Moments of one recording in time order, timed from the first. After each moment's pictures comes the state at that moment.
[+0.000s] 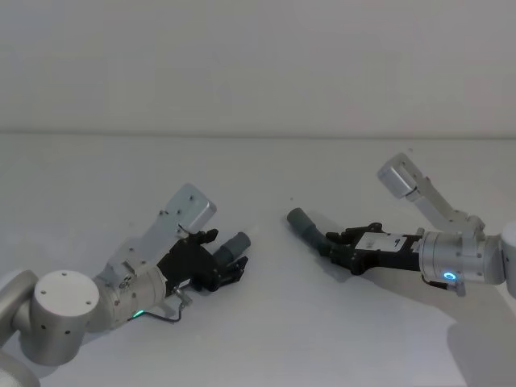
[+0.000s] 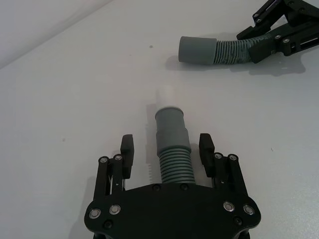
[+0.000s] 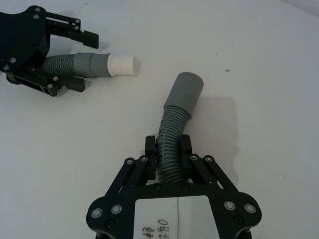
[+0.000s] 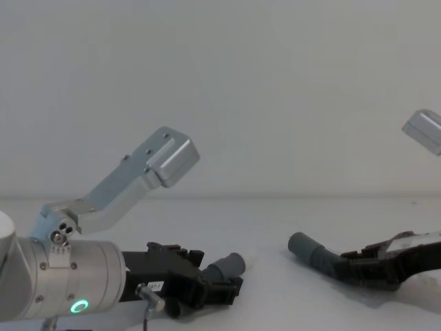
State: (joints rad) left arm -0.35 0.32 0.52 -1.42 -0.14 0.27 -0.40; right arm 0.59 0.50 -0.59 -1.10 0.40 0.25 0.79
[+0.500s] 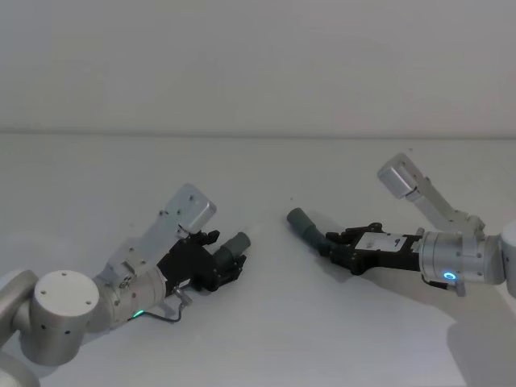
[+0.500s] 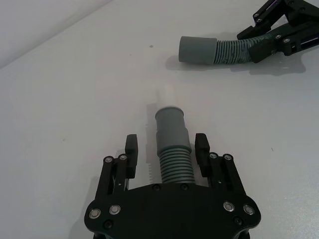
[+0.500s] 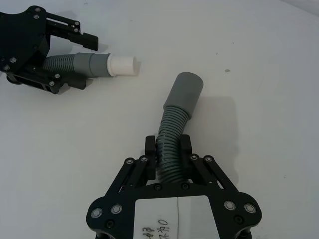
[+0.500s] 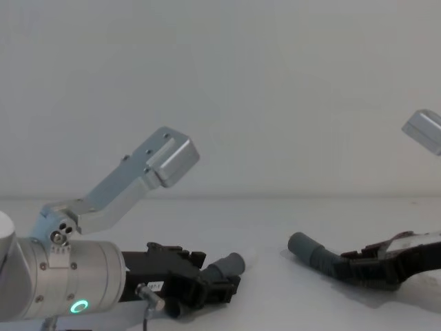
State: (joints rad) left arm -0.35 0.32 0.52 -1.42 -0.14 0.27 -0.40; right arm 0.59 0.50 -0.59 -1.10 0.40 0.25 0.79
